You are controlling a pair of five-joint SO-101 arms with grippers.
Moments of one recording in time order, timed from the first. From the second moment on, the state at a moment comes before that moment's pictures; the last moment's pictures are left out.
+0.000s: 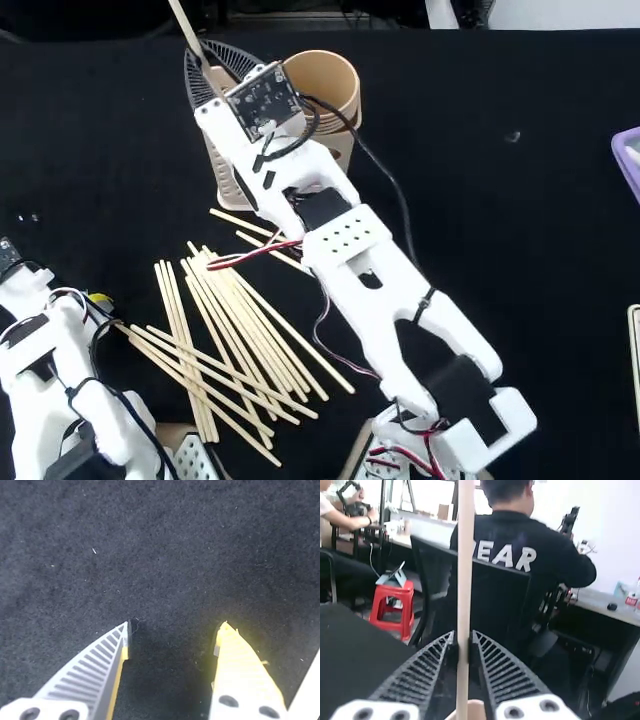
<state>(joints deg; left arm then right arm) -45.8 -34.9 73.0 35.2 1.3 -32.1 -6.3 22.0 -11.9 12.9</state>
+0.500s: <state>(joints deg) -45.8 -34.9 73.0 35.2 1.3 -32.1 -16.4 13.2 18.8 12.9</state>
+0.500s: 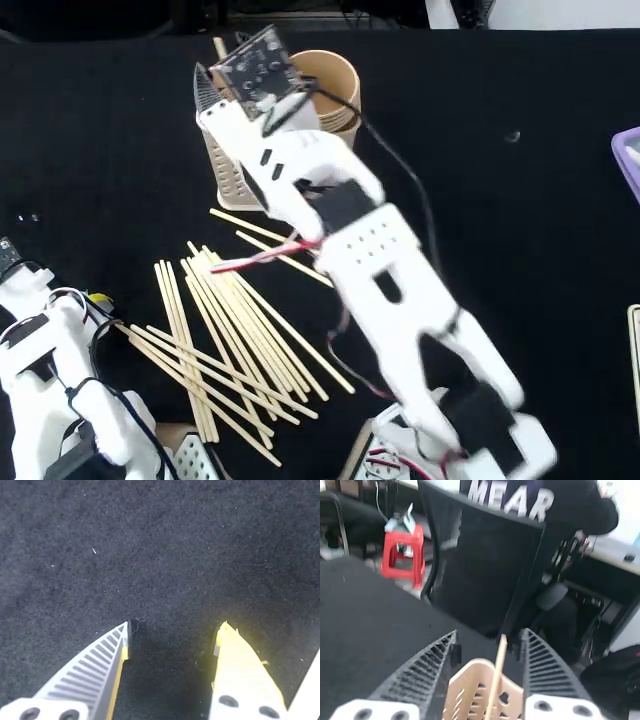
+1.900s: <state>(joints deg) -60.4 -34.9 71.3 35.2 11.9 -65.1 -18.3 62.0 35.3 12.4</state>
